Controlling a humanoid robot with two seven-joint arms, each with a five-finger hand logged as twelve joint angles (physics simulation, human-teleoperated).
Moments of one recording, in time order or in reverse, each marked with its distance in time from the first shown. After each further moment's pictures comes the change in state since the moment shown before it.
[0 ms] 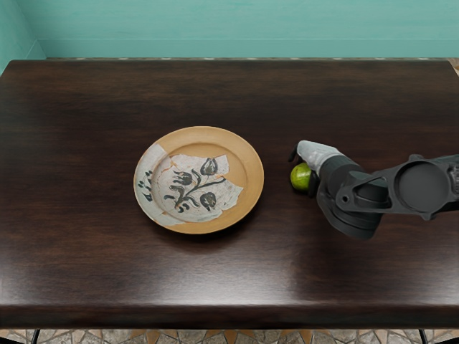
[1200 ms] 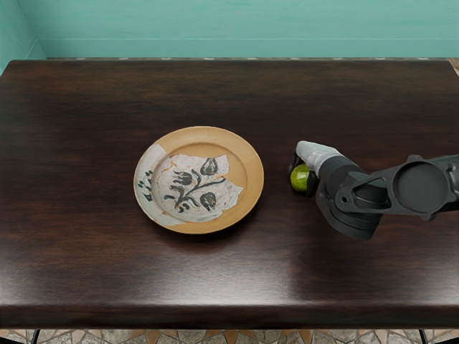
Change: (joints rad) left arm 0.001 0.000 0.000 0.000 0.000 0.000 0.000; right arm 0.002 0.001 -0.001 0.002 -0.001 0.002 0.000
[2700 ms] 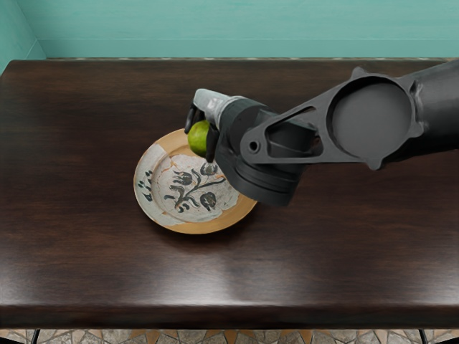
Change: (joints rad) left arm 0.008 0.000 0.001 0.001 0.000 0.000 0.000; right arm 0.461 0.226 0.189 0.081 0.438 0.006 0.000
